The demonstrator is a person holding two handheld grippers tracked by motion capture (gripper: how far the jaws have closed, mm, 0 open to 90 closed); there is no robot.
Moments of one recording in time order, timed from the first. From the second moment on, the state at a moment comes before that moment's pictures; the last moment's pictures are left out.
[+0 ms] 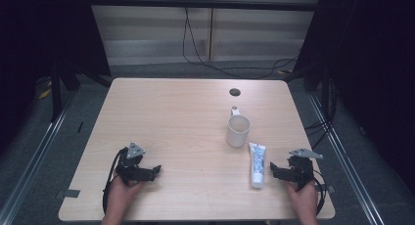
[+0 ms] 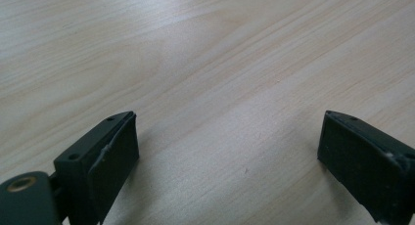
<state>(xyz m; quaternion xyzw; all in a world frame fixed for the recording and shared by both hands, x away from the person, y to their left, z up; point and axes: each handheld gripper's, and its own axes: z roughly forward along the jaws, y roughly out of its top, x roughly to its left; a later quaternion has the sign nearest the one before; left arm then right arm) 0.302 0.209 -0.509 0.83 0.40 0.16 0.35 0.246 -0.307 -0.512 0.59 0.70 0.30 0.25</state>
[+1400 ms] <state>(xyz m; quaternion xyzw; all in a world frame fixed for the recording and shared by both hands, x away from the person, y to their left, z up) 0.302 0.209 -0.509 0.83 0.40 0.16 0.35 0.280 -0.279 -0.440 0.64 0.71 0.26 0.14</state>
